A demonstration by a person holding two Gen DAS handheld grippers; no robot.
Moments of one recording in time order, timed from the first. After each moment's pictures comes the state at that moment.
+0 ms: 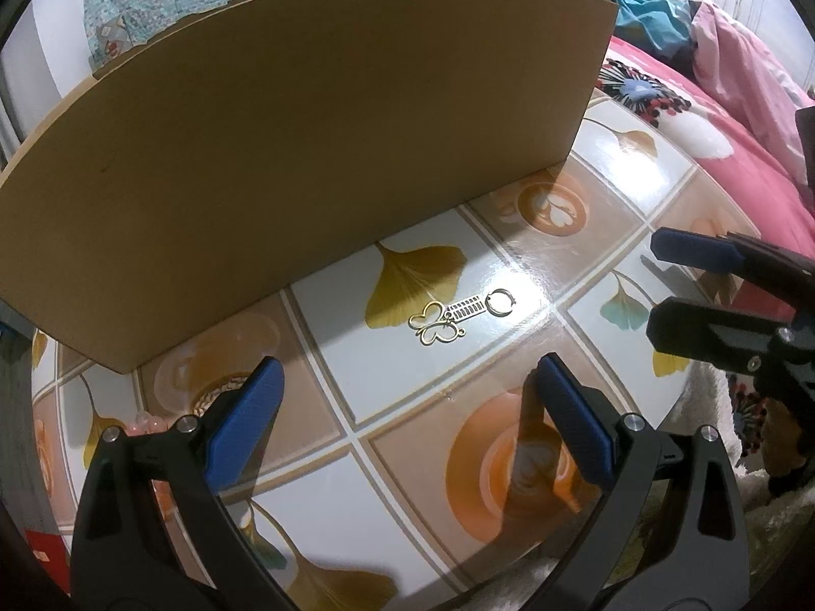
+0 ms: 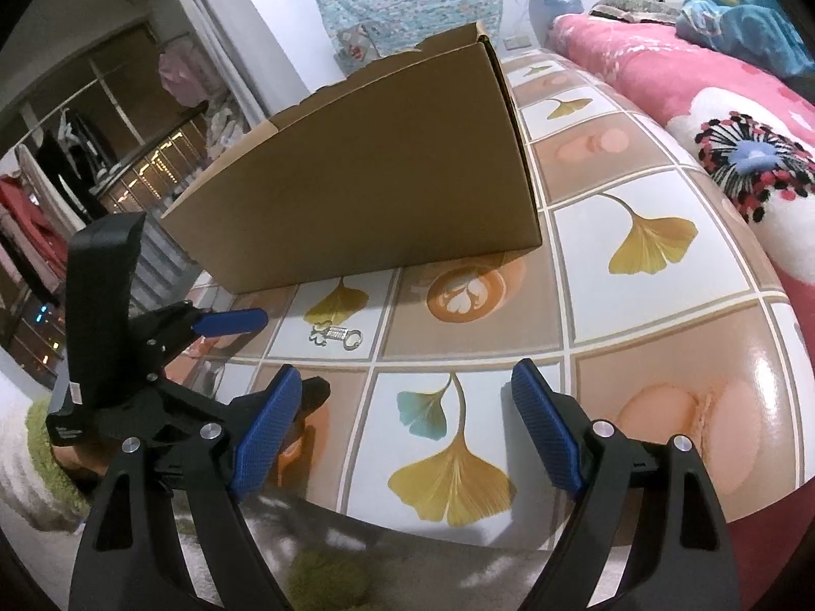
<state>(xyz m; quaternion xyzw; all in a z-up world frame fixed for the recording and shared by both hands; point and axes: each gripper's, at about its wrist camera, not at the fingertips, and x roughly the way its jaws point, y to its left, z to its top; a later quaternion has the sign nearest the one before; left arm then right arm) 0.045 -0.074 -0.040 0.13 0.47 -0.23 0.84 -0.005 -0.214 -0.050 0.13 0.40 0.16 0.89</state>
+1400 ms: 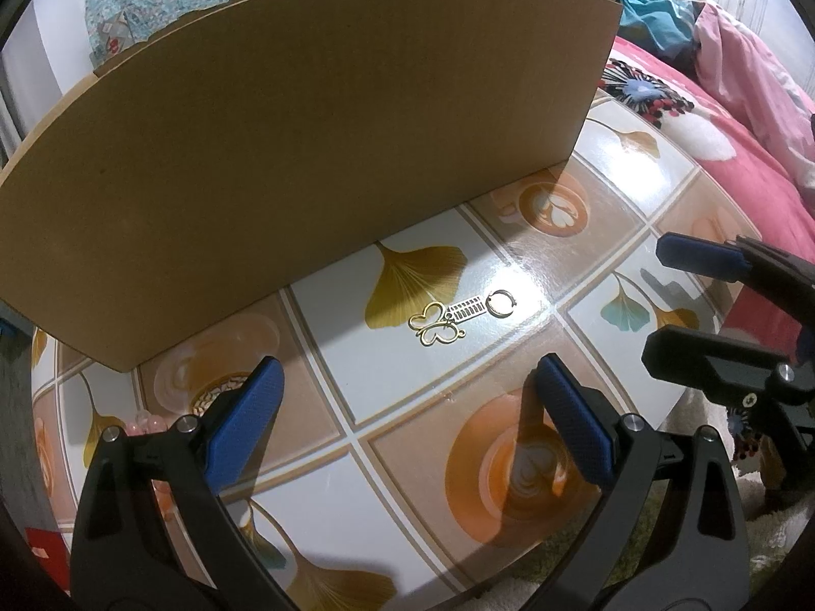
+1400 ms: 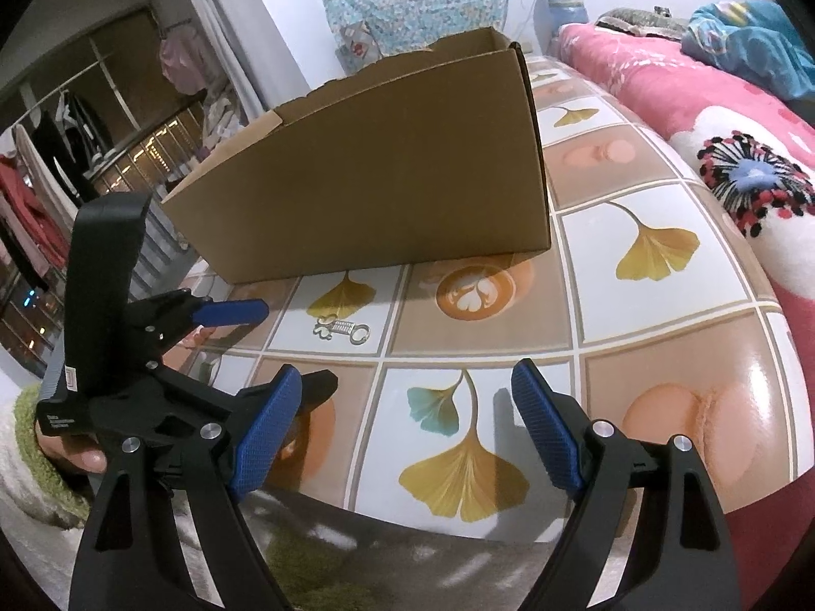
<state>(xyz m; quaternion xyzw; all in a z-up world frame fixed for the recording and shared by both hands) 0.047 -0.076 -0.041 0.13 0.48 -0.22 0.84 -0.008 -0.203 -0.046 0.11 0.40 0.15 0.90</state>
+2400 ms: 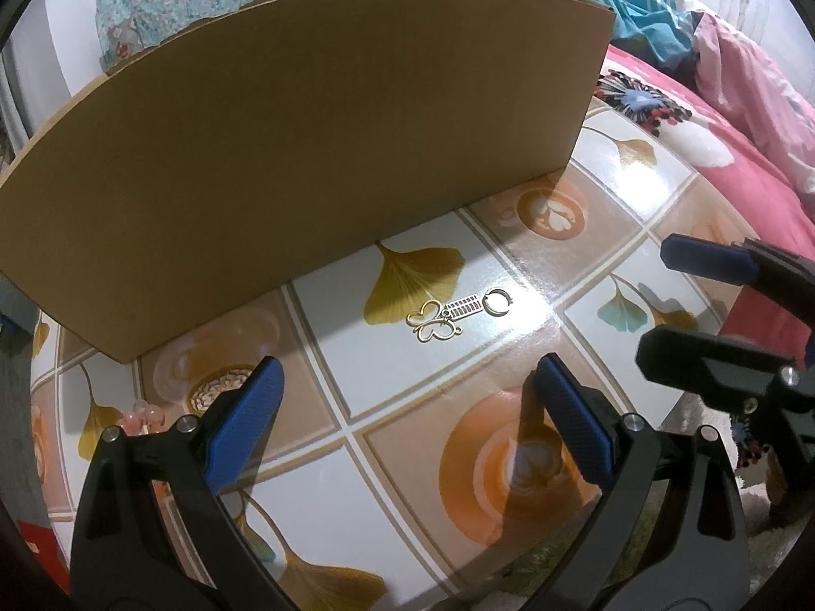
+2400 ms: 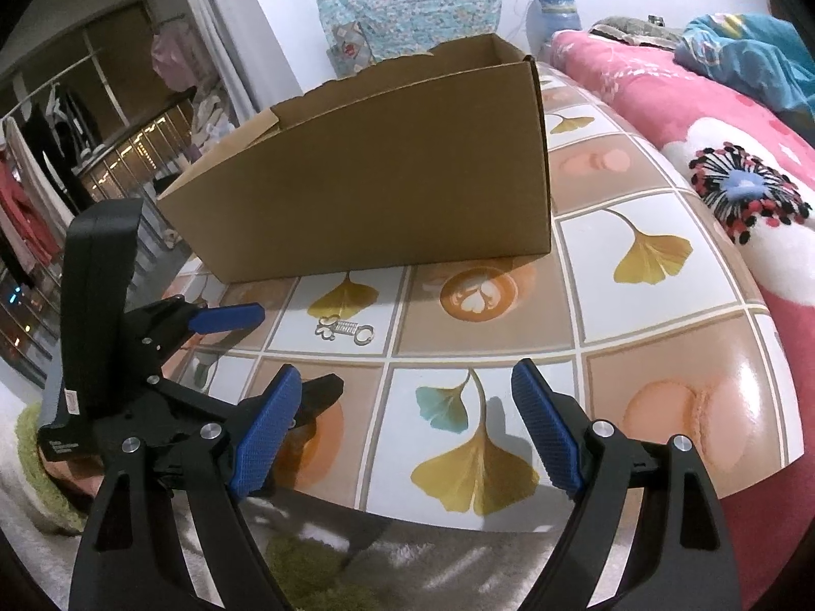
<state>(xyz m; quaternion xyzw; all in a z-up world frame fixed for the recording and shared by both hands) 0.037 -0.071 -0.042 0.12 0.45 -0.22 0.85 -0.010 -0.195 -0.040 0.09 0.40 0.13 0.90</state>
